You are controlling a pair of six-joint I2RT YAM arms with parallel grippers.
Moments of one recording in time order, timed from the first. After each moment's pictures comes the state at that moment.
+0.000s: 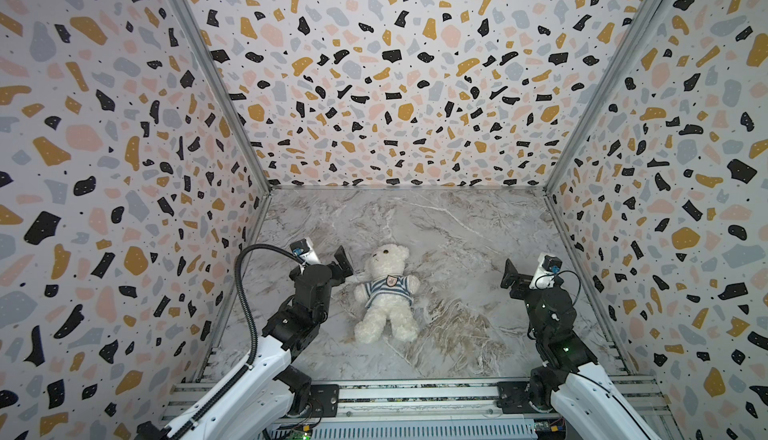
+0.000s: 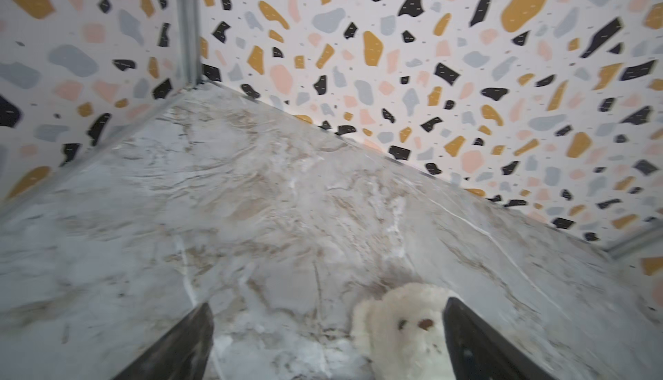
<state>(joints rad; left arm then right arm) -0.46 0.79 0.46 -0.03 -0.57 -0.51 0.28 0.49 0.20 0.17 0.35 0.17</state>
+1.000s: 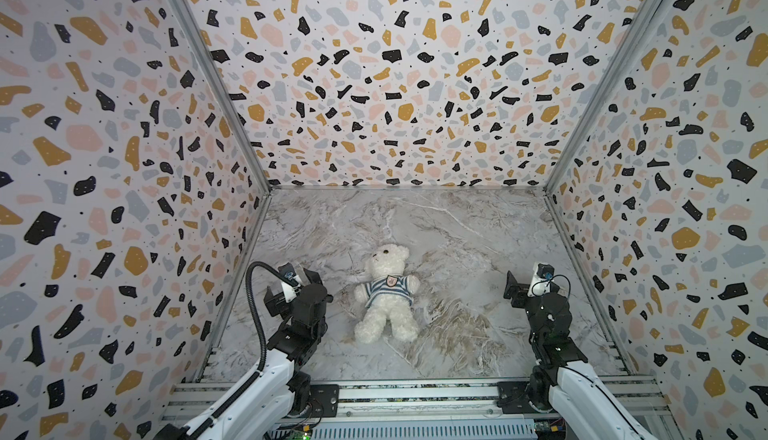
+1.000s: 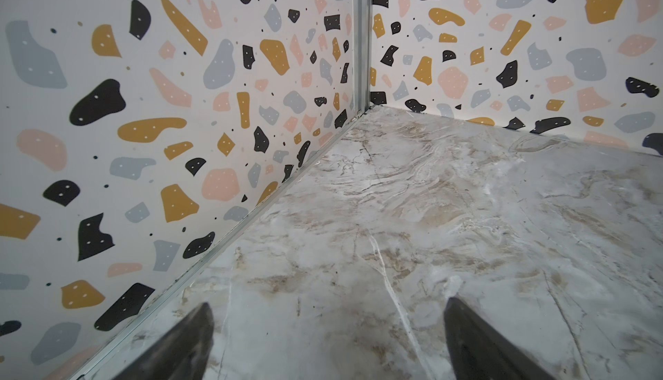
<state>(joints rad) -0.39 0.76 0.19 0.16 -0.97 -0.29 0.12 0.61 0.05 0.35 0.19 0.08</state>
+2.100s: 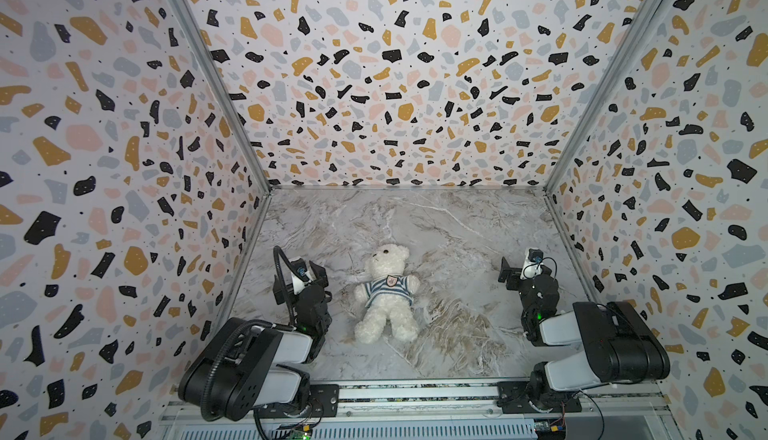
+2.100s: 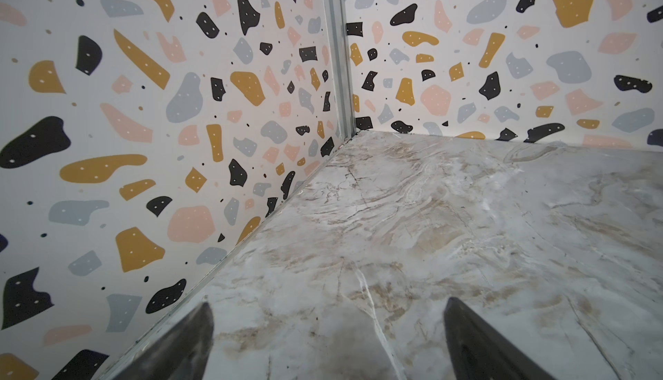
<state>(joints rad) -0.26 1.36 0.09 1.15 -0.82 0.02 0.05 1.49 0.16 1.12 0.09 -0.01</state>
